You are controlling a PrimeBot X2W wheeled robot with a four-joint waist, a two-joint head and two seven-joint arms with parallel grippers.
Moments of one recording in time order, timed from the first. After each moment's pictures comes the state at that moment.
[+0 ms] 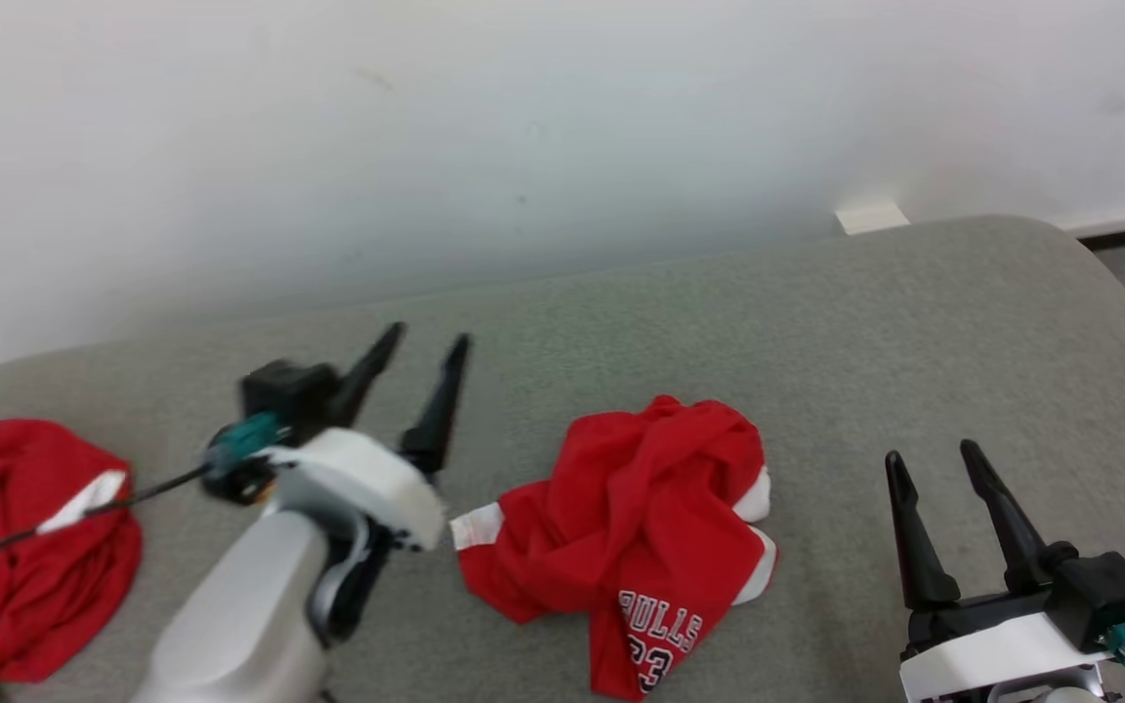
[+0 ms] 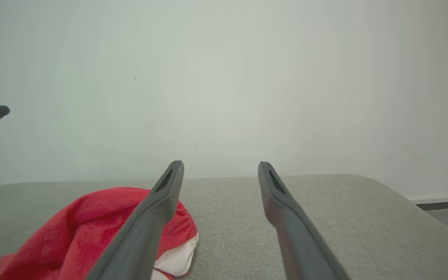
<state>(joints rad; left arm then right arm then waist) -0.64 0.20 -0.53 0.58 -0.54 -0.04 -0.23 -0.18 -0.06 0.12 0.25 0.24 0.13 -0.27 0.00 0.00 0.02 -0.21</state>
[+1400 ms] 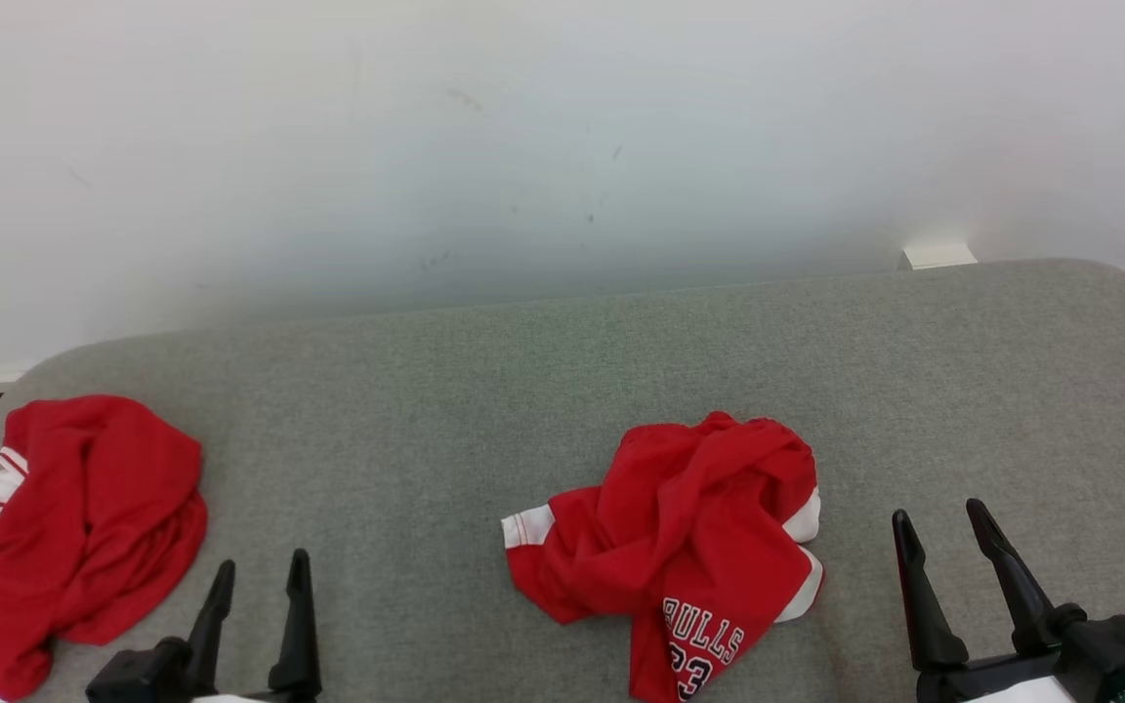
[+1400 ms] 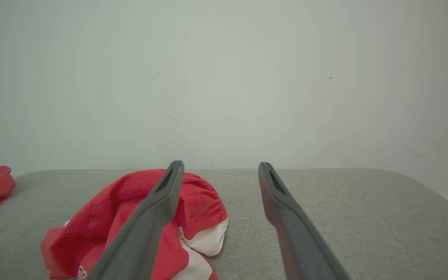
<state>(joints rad) -0.02 0.08 -0.01 0.22 -0.26 -0.04 -0.26 -0.06 -0.08 0.11 0.18 0.25 0.13 -0.27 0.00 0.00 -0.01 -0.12</state>
